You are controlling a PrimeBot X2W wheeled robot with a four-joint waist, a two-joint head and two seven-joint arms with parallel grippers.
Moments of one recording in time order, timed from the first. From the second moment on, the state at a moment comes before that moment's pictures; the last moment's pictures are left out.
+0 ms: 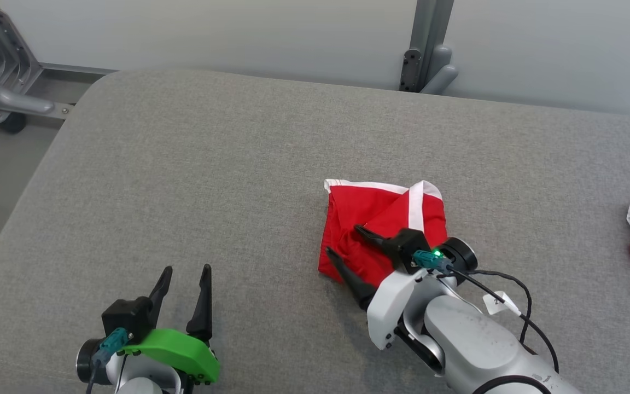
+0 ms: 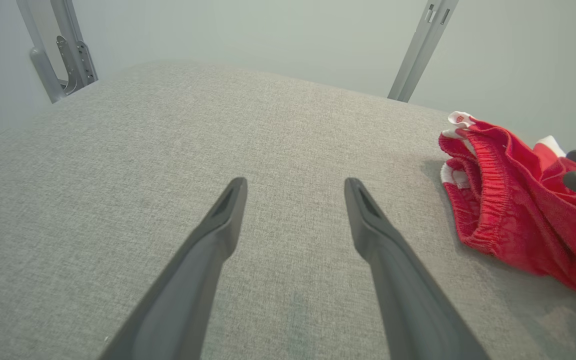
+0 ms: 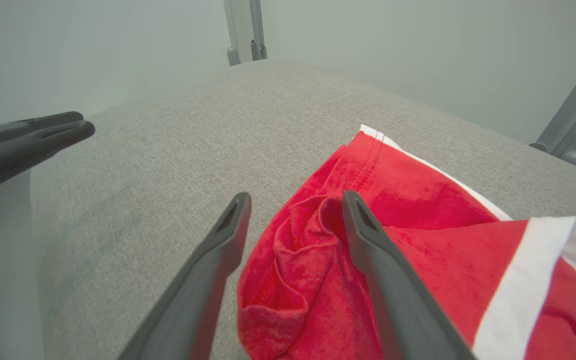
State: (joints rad) left arm -0.17 0.05 -0.14 0.52 -0.29 -0.13 -0.26; right arm -0.58 -0.05 0.73 0.80 0.38 0.13 -0.26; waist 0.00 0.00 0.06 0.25
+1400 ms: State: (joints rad) left arm -0.16 0.05 -0.13 0.49 -0.28 -0.13 -0.26; right arm -0.43 -0.05 0.43 0.76 0.35 0.13 -0.26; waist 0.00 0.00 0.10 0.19
